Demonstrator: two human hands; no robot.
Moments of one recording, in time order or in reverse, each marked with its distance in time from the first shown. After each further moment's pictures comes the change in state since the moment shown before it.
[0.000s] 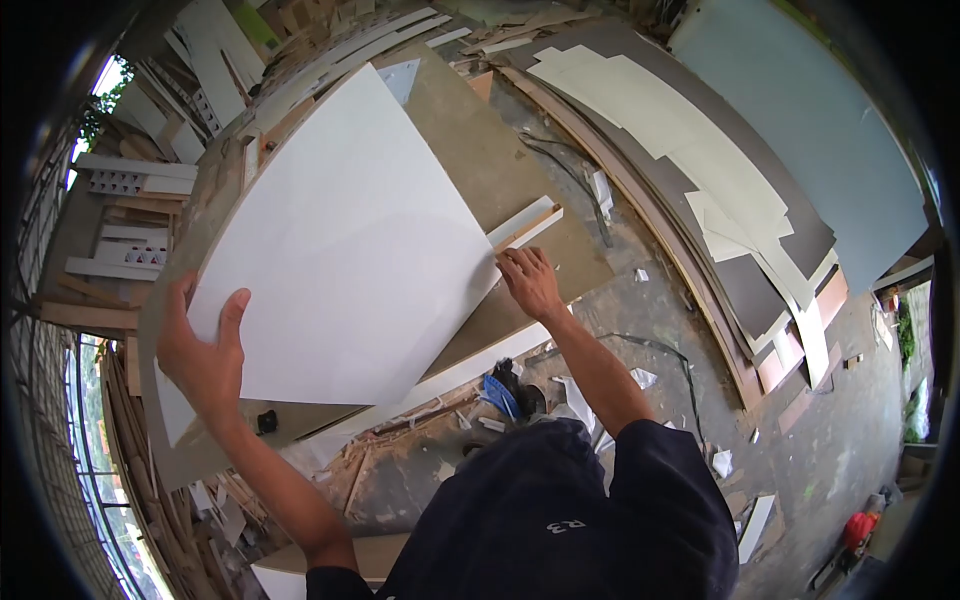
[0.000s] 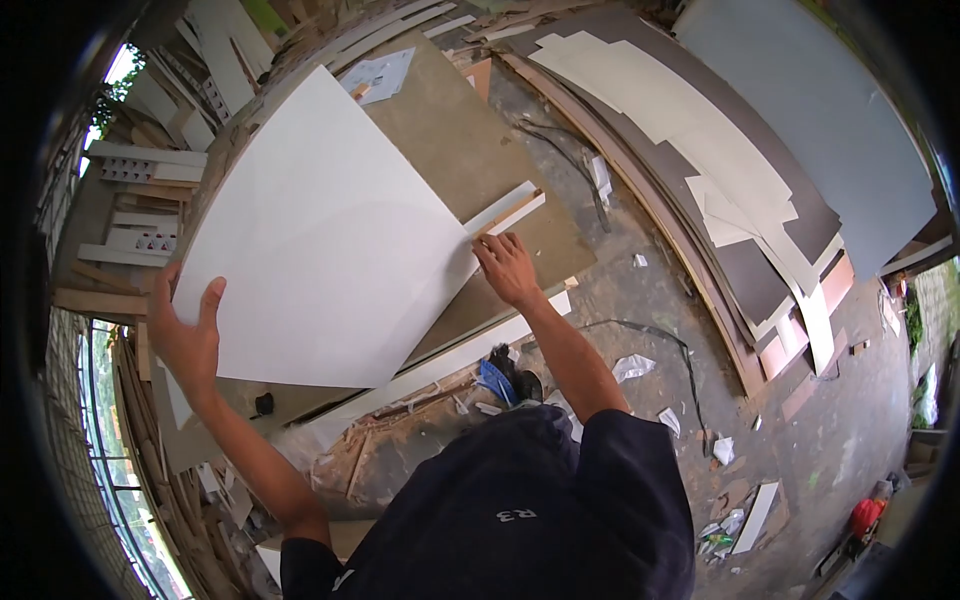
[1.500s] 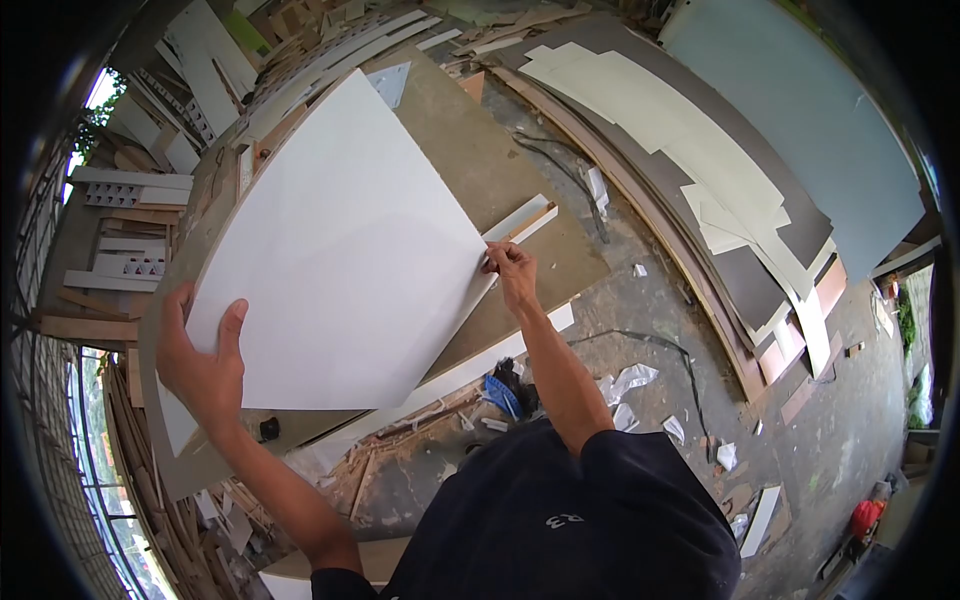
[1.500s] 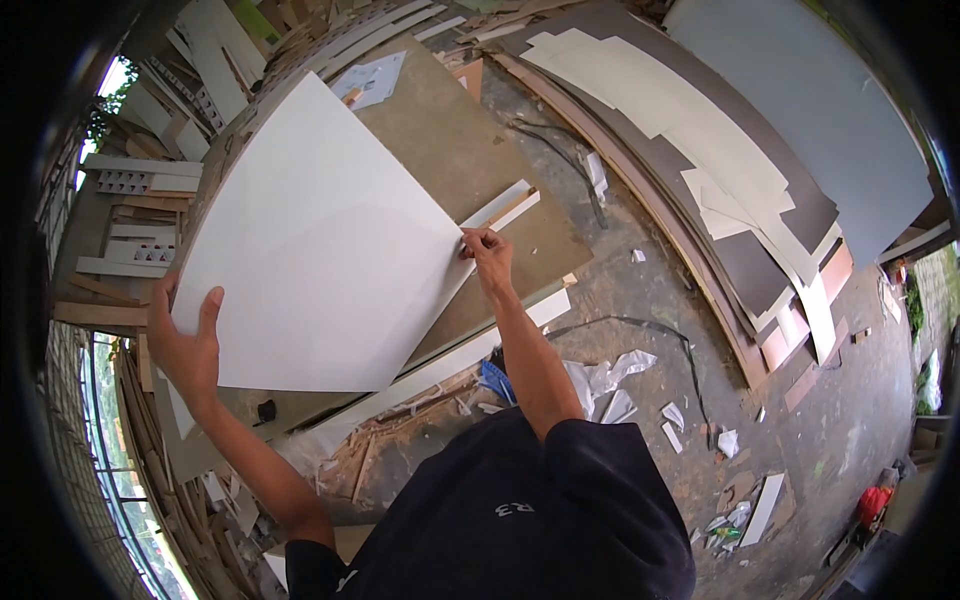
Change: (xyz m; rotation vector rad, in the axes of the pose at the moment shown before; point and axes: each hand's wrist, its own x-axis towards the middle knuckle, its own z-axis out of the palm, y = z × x) left_hand 0.000 0.005 -0.001 -0.009 0.000 -0.026; right_hand 0.017 -0.018 0.046 1.314 0.340 1.093
